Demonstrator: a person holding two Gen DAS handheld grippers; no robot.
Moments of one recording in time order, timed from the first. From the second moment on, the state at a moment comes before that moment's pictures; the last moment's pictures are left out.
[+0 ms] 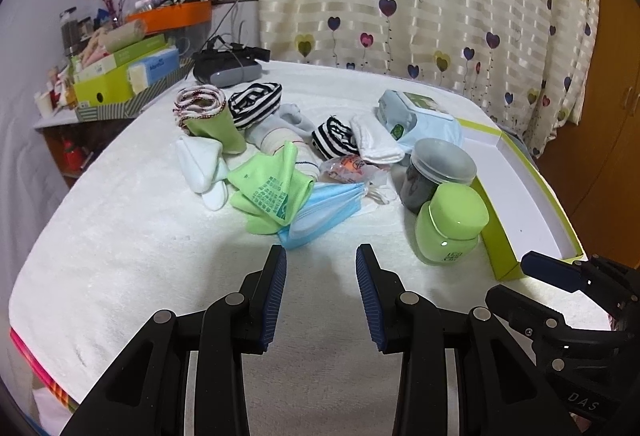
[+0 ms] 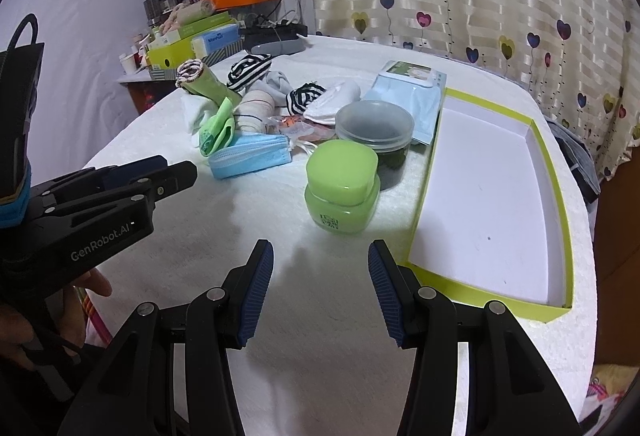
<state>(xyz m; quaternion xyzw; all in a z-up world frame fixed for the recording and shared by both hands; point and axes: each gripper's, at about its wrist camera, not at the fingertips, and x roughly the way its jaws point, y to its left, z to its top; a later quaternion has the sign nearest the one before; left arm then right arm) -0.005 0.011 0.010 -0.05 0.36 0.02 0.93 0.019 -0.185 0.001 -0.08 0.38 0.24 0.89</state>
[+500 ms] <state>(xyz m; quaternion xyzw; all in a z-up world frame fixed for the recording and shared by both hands) 0.002 0.027 -0.001 -0.08 0.36 0.00 0.93 0.028 -0.172 0.003 -0.08 0.38 0.26 0.88</state>
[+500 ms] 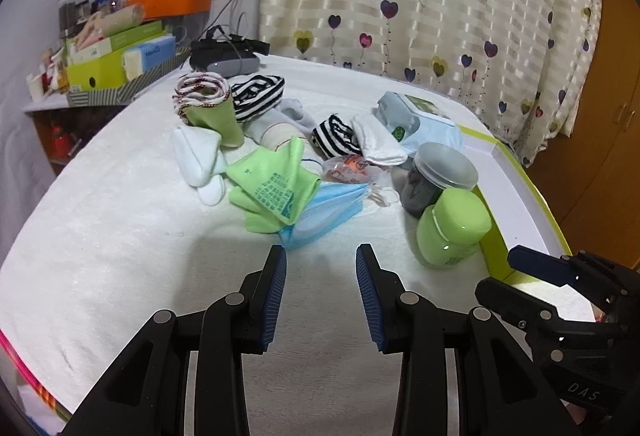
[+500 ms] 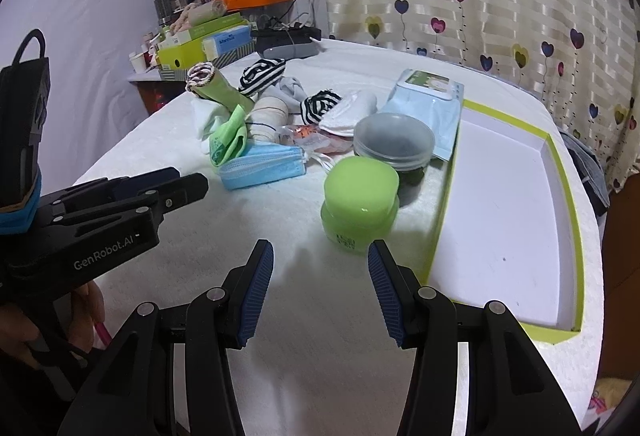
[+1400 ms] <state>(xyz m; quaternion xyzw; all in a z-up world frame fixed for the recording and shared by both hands) 0.045 0.059 -0.006 -0.12 0.36 0.02 0.92 0.049 -0.156 0.007 -0.08 0.37 0.30 0.88</state>
